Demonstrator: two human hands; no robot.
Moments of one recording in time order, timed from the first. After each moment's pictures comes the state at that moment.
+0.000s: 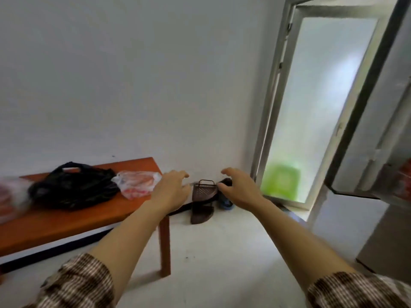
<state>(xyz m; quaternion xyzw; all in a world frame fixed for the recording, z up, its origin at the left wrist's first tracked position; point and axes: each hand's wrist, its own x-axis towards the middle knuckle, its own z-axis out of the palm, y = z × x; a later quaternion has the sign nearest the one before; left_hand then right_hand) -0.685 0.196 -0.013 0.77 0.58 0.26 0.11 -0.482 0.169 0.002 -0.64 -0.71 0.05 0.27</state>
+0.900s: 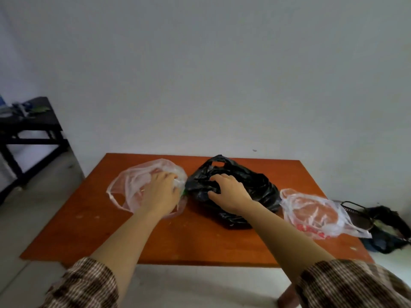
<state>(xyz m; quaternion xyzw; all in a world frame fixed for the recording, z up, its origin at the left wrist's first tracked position) -1.302 0.425 -0.113 0.59 0.77 0.23 -0.03 -1.117 0.509 -0.104 -0.43 -0.88 0.15 0.10</state>
